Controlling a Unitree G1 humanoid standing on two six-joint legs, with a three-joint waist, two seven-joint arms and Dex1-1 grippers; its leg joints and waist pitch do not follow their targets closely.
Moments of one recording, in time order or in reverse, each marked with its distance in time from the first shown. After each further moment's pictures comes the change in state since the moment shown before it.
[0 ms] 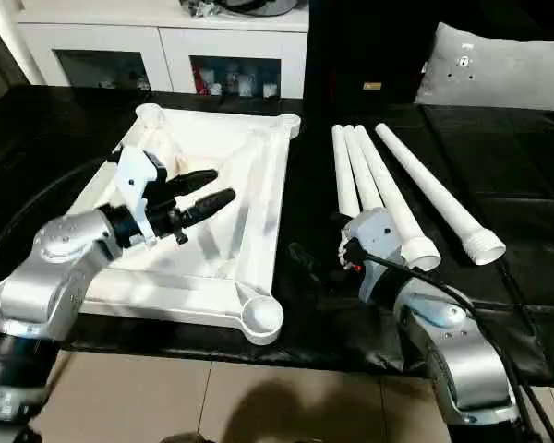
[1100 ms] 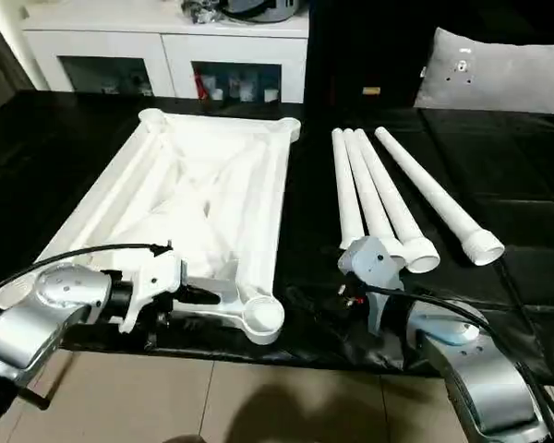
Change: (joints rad) left arm 0.098 0.253 -0.286 0.070 0.098 -0.042 -0.412; right arm 0.067 -0.137 0.052 -0.072 0.021 0.070 0.149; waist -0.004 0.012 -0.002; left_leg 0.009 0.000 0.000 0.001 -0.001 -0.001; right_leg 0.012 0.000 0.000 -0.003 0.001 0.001
